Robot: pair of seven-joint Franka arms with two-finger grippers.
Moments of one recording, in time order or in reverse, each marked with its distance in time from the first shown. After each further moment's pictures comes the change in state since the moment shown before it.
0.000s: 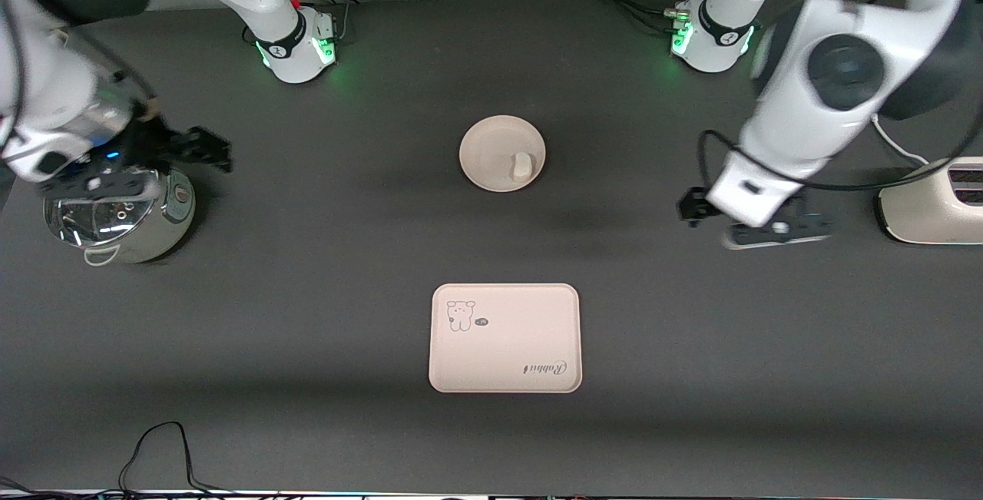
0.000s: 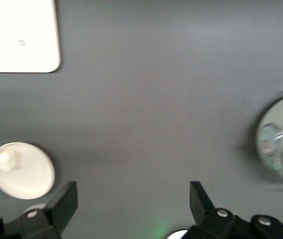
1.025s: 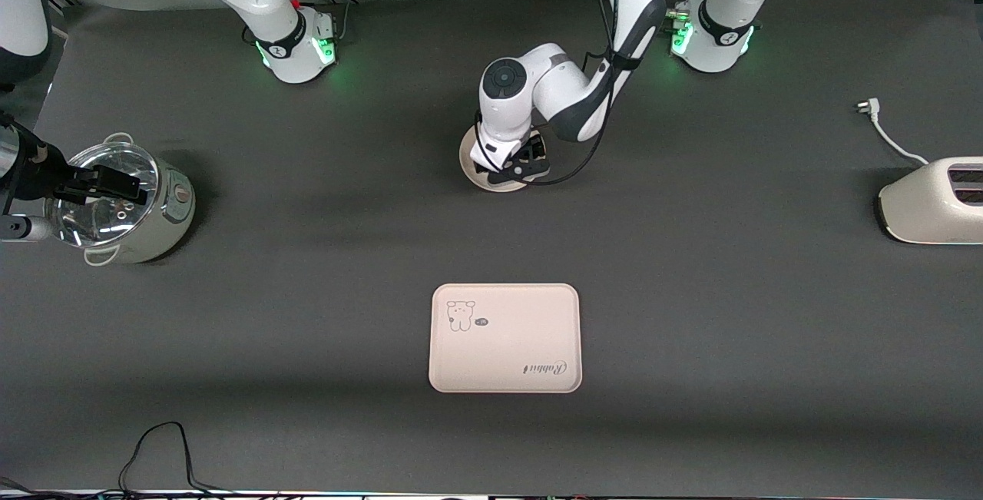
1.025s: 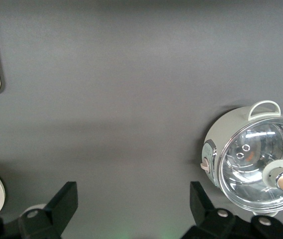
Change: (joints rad) left arm -0.663 0.428 -0.020 -0.160 -0.029 0.514 -0.818; right arm -0.319 0.113 -0.019 0.101 -0.036 -0.004 -0.326
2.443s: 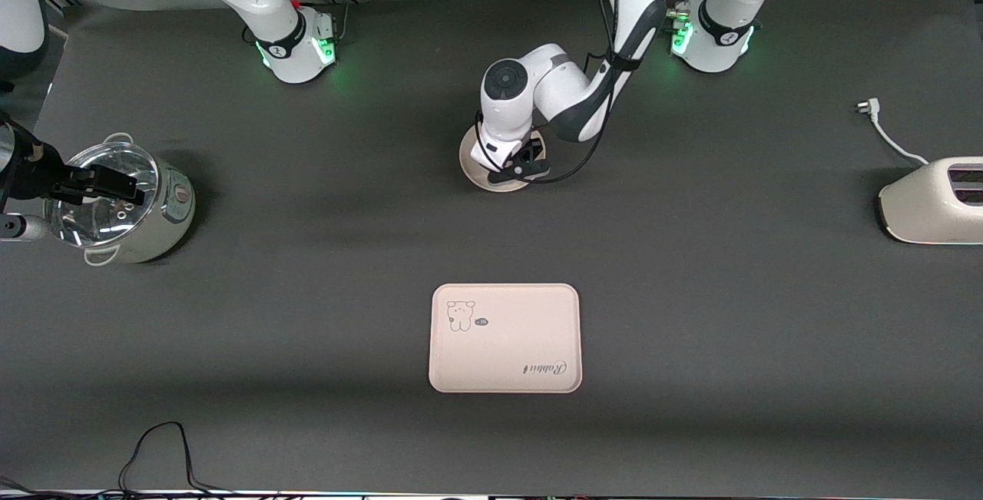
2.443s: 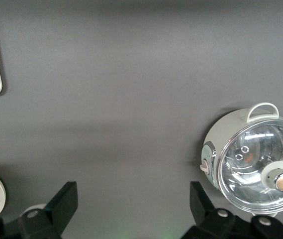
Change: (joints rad) left arm -0.003 0.007 -0.020 -0.027 -0.031 0.038 0.011; right arm 0.000 0.000 0.000 0.010 0.000 0.001 0.000
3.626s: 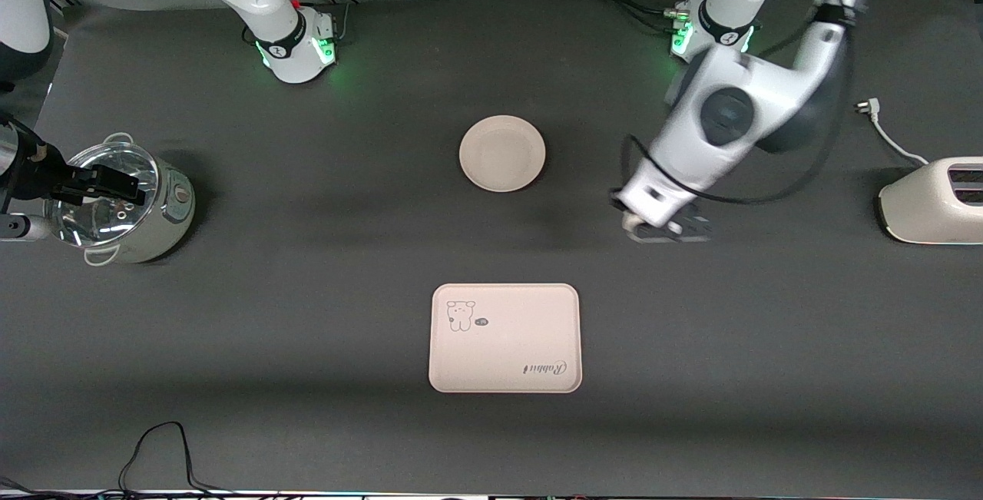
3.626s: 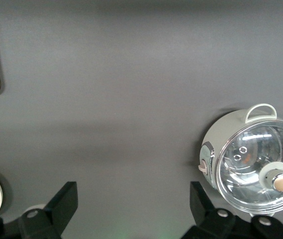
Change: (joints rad) left arm 0.412 -0.338 -0.006 -0.003 -0.100 -0.307 0.621; right arm 0.000 0.000 0.006 0.001 -0.007 0.000 0.000
